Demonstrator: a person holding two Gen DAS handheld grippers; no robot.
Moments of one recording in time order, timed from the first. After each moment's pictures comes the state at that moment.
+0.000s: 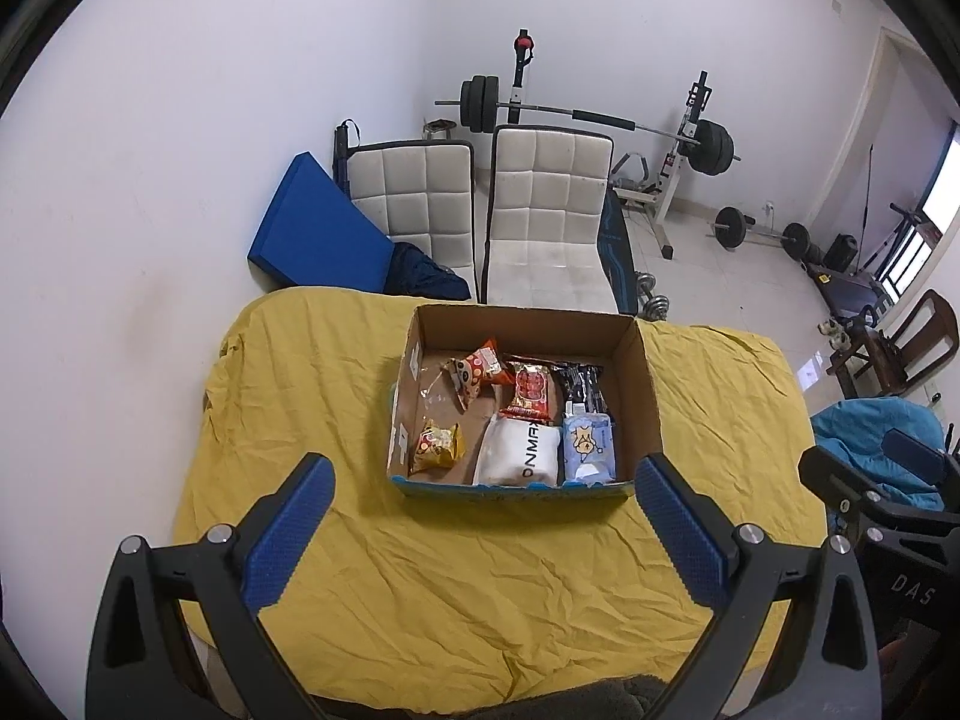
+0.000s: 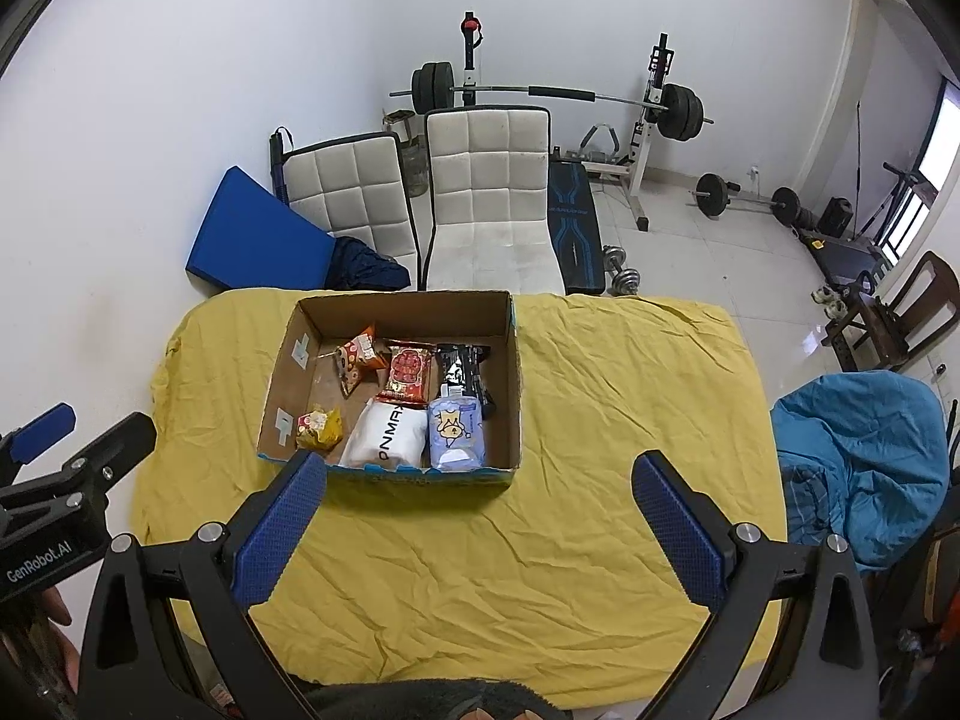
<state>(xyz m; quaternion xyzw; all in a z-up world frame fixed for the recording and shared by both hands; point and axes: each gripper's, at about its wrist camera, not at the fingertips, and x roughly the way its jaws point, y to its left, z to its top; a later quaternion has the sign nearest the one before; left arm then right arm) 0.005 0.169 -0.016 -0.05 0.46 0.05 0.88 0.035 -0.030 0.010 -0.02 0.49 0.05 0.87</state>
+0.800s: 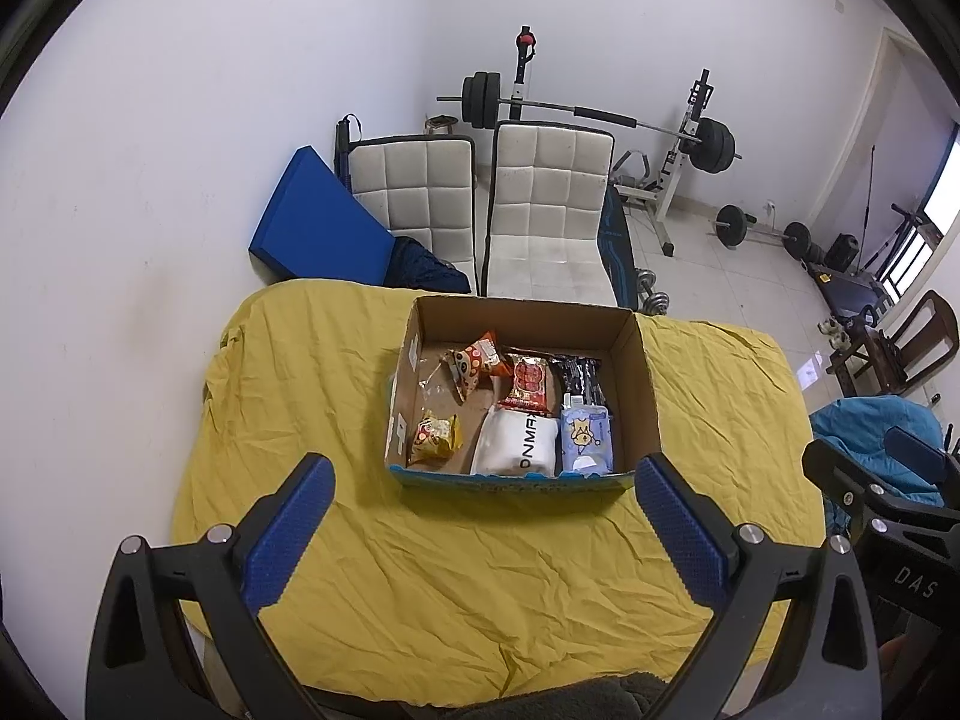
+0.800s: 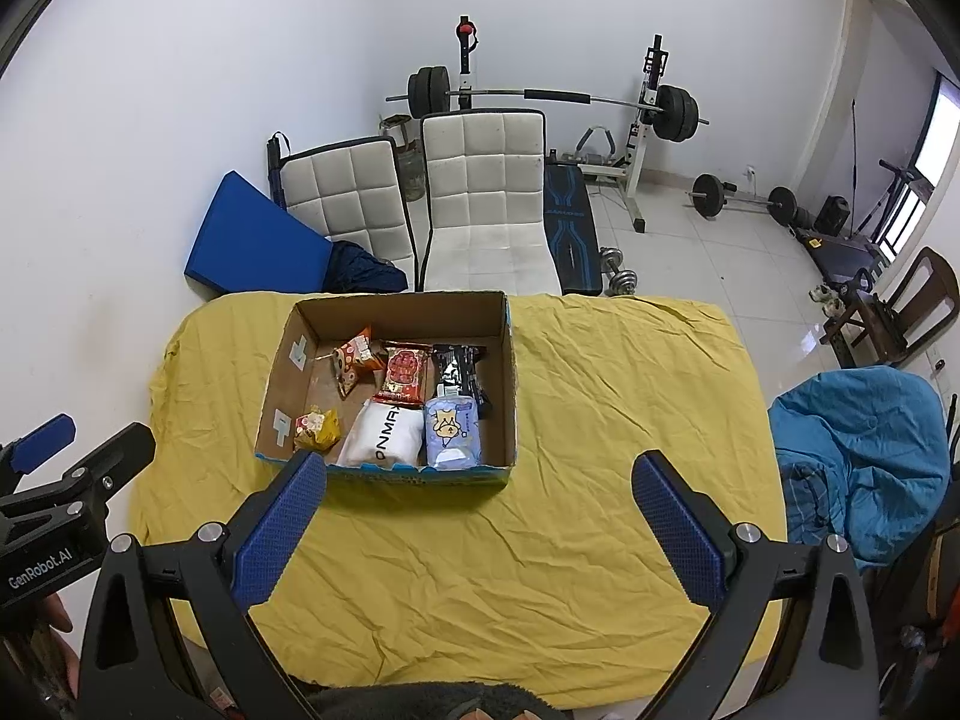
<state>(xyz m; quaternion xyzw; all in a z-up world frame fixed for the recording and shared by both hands) 0.002 0.167 -0.017 -0.05 0.46 0.05 0.88 0.030 -0.032 0.013 -0.02 0.48 0.05 0.87</state>
